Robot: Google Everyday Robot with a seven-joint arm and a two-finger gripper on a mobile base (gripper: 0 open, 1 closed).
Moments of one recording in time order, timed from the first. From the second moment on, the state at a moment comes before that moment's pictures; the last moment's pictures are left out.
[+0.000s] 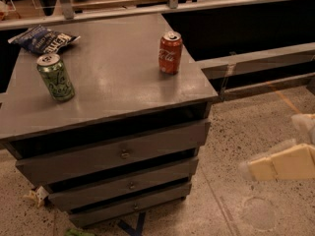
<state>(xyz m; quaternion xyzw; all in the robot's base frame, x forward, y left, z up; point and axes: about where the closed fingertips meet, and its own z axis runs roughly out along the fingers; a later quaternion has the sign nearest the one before) 0.355 -0.203 0.913 -0.29 0.88 0.16 0.34</state>
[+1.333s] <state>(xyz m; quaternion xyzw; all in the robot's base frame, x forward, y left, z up) 0.377 -0.204 0.895 -0.24 0.83 0.16 0.47</state>
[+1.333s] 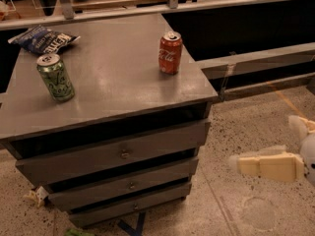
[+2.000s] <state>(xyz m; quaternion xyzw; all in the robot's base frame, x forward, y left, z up) 0.390 -0.168 0.875 -0.20 0.78 0.20 0.55</state>
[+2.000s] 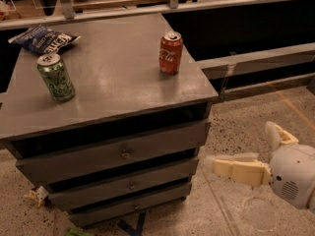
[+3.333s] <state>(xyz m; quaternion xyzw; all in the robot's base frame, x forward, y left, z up) 0.431 -0.001 0.910 -0.39 0.62 0.29 0.62</state>
